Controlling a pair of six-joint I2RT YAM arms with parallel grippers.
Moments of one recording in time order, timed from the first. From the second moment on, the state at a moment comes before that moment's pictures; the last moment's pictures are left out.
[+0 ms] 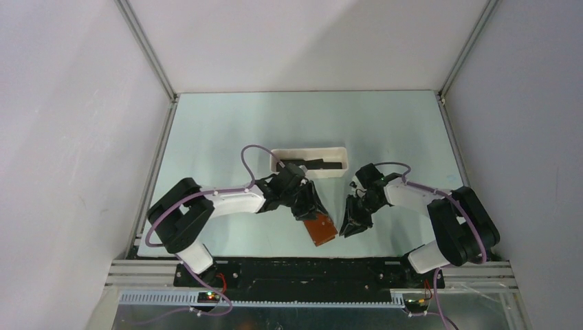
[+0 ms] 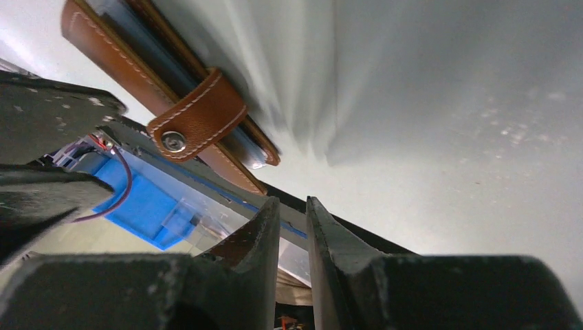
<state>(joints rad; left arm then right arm) -0.87 1.63 0.81 -0.04 0.33 -1.14 0.47 1.48 0.68 -0.62 -0.57 0.61</state>
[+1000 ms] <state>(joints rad) -0.91 1.70 0.88 -0.13 0.29 -1.17 0.51 1.51 0.68 -0.54 -0.58 0.64</state>
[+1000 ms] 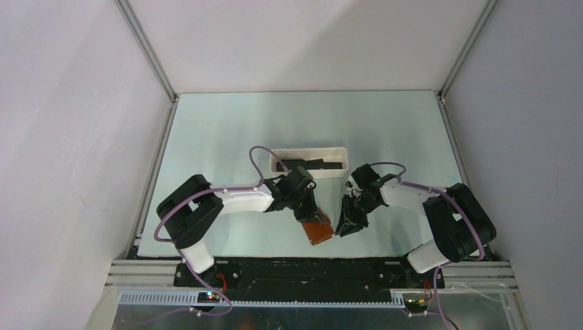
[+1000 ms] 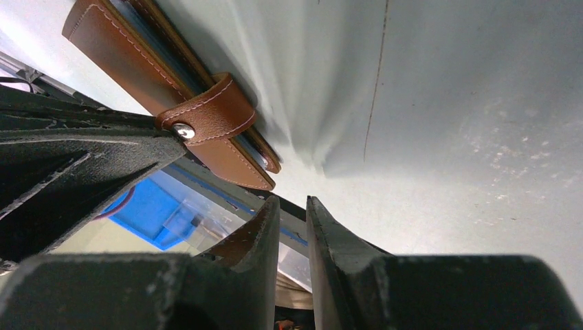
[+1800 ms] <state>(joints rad) -0.96 1.67 0.91 -0.32 0.27 -1.04 0.44 1.56 0.75 -0.41 -0.67 0.61</state>
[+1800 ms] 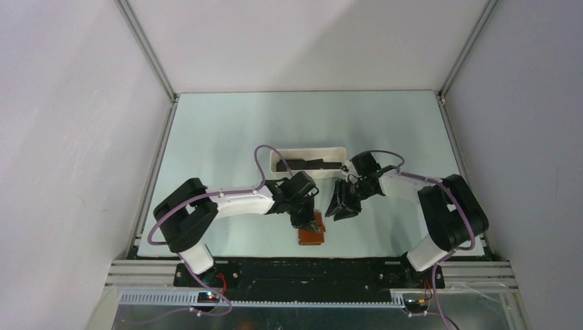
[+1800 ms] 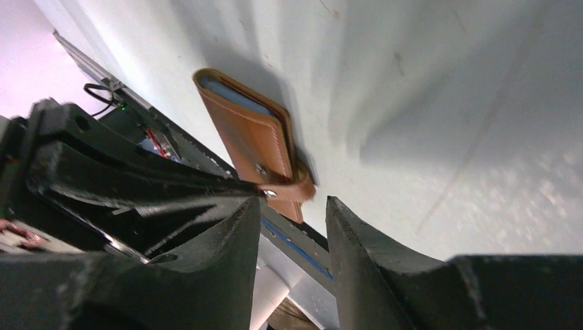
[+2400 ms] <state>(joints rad) -0.93 1.64 0.91 -0.33 0.28 -0.98 0.52 1.75 0.83 -0.32 -0.70 0.63</state>
